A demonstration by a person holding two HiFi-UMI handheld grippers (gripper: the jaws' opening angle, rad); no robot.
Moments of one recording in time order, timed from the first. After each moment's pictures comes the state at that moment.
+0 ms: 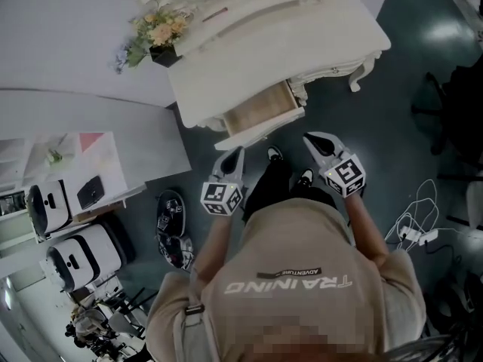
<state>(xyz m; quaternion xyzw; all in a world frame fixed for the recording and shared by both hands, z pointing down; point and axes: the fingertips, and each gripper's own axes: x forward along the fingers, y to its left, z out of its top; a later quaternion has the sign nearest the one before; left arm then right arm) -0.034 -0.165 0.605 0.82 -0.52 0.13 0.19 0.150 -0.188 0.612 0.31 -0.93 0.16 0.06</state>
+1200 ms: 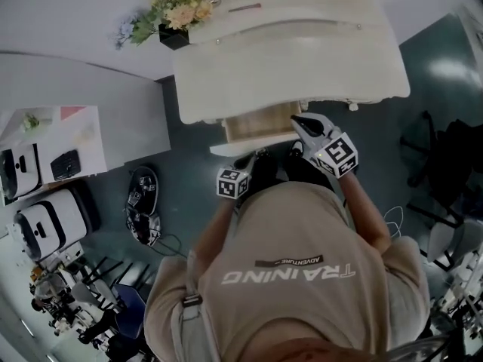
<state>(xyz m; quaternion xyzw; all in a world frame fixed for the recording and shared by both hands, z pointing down) -0.055 -0.206 0.783 0.75 -0.48 0.22 0.39 0.046 -0.351 0.600 0.18 -0.97 0.12 0.14</state>
